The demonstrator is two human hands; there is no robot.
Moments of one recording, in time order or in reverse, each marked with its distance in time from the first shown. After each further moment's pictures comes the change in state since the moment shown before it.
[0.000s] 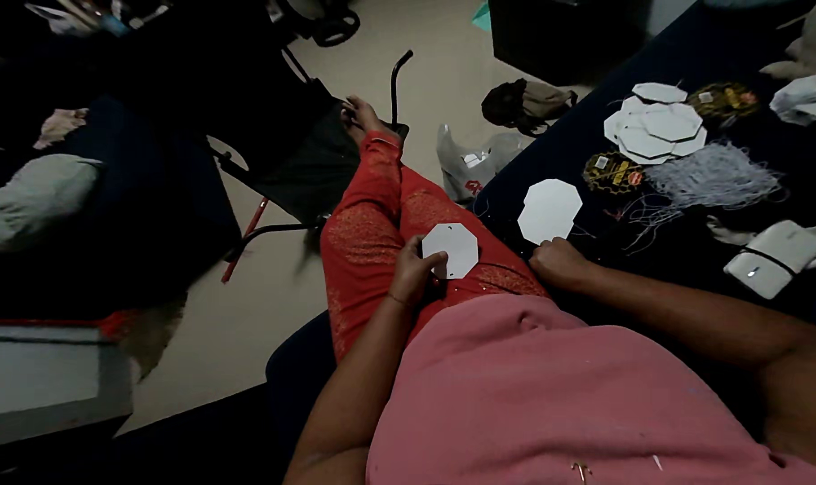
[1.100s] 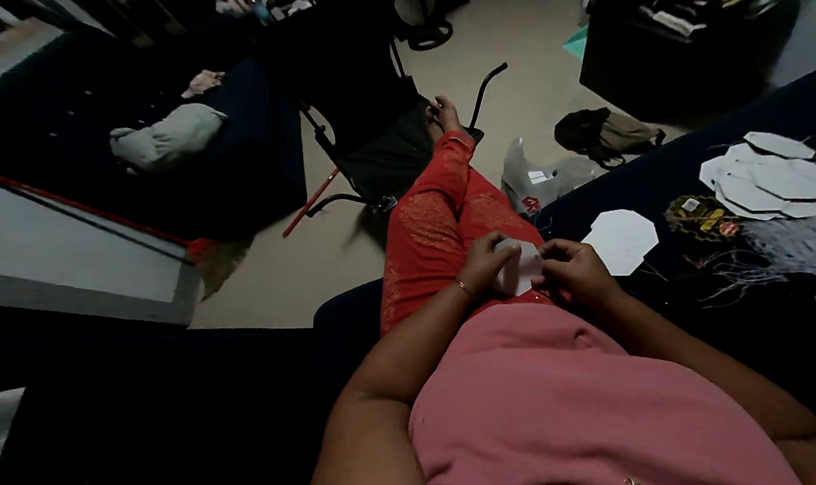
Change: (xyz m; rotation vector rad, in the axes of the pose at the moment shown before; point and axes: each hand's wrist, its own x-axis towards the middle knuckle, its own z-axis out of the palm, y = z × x) left_hand -0.013 0.017 0.016 0.197 -0.100 0.200; right_hand 0.014 -0.062 -0.056 1.488 0.389 -0.080
